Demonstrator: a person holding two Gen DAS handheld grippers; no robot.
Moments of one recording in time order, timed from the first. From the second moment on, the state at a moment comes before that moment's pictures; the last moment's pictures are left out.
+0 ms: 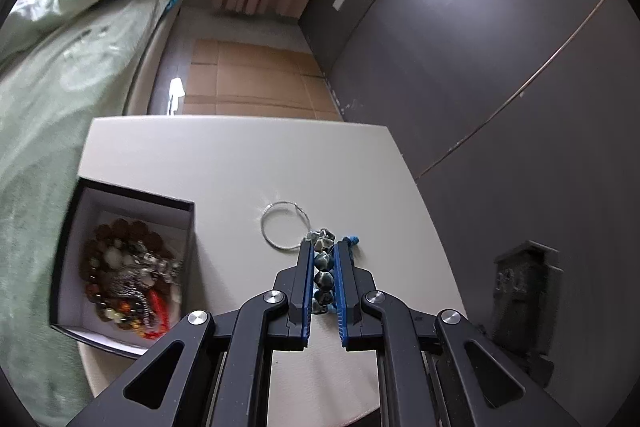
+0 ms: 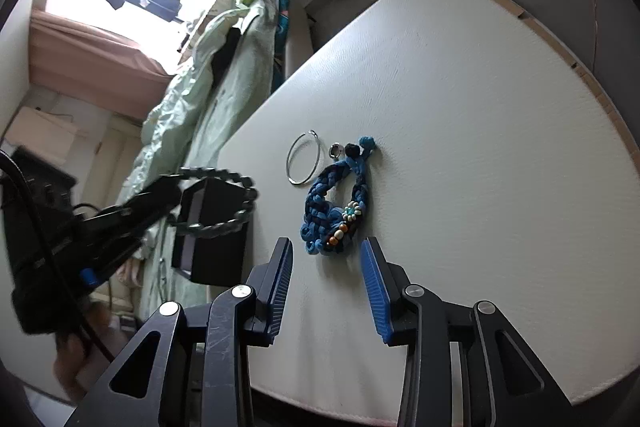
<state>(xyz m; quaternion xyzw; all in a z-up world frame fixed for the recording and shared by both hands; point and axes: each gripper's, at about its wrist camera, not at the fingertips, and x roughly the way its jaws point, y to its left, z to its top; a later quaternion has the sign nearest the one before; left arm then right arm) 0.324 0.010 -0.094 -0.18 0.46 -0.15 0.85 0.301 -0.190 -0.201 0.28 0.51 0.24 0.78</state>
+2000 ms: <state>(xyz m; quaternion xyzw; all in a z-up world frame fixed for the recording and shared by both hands) 0.269 0.160 -0.089 -0.21 0.43 -0.03 0.88 0.293 -0.036 -0.124 0.19 0.47 0.33 0.80</state>
